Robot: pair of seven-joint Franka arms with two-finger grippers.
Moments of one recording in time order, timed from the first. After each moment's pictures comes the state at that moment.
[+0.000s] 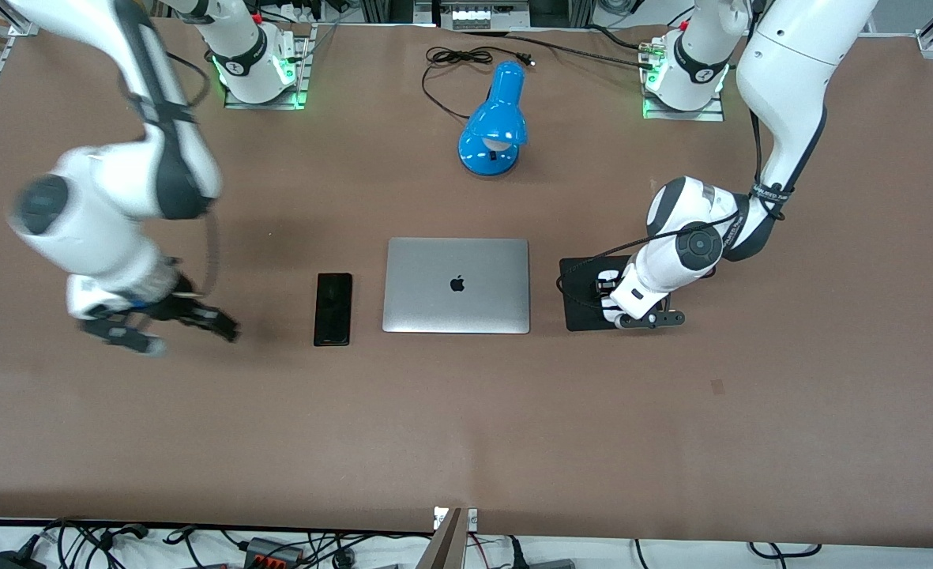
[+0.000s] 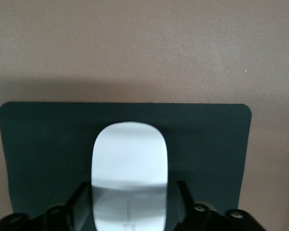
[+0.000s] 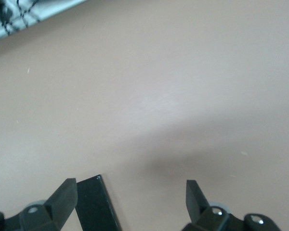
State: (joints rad) left arm -0.05 0.55 -0.29 -2.01 0.03 2.48 -0.43; right arm 0.21 0.31 -0.13 -1.79 0.13 2.29 0.40
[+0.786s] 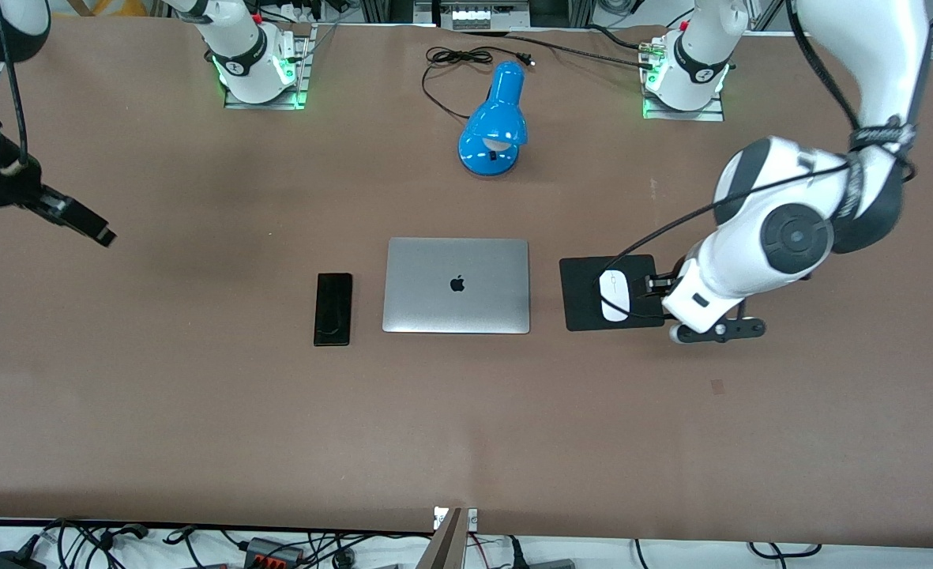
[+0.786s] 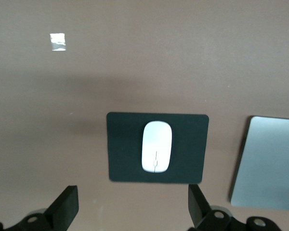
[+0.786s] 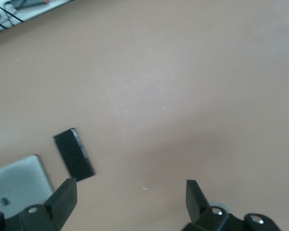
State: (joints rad) left arm -0.03 0.42 -0.29 -1.51 0.07 1.75 -0.42; right arm 0.17 -0.04 -0.17 -1.77 -0.02 1.81 0.38
